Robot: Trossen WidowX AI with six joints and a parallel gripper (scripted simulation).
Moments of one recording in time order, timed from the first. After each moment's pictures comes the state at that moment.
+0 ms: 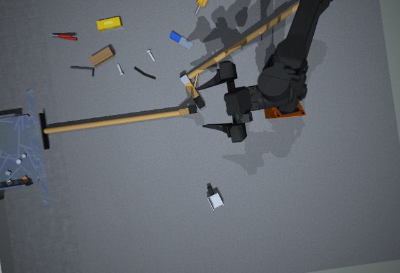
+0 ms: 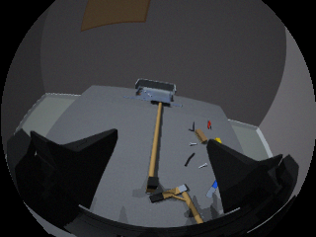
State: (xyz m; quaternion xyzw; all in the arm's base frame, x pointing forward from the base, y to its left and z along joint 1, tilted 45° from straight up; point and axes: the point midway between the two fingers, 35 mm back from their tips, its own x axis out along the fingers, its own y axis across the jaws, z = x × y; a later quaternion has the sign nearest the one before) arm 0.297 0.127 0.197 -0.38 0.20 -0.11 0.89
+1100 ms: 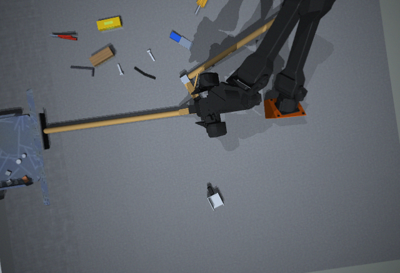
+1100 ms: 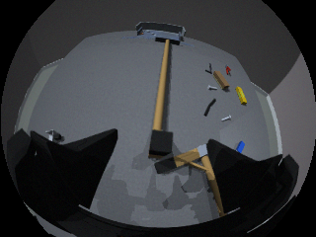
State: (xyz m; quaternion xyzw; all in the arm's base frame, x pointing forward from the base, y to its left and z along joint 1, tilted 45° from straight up) arm 0.304 0.006 0.092 -0.34 0.39 -0.20 0.83
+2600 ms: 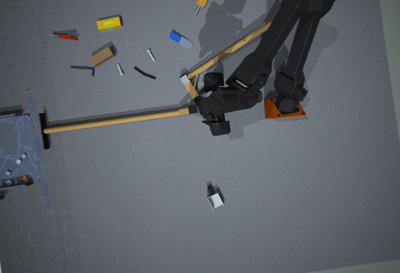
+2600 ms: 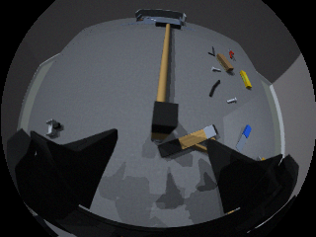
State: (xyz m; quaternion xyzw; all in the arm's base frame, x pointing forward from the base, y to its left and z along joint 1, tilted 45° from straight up) arm 0.283 -0.009 0.078 -0.31 0.43 -0.22 0.82
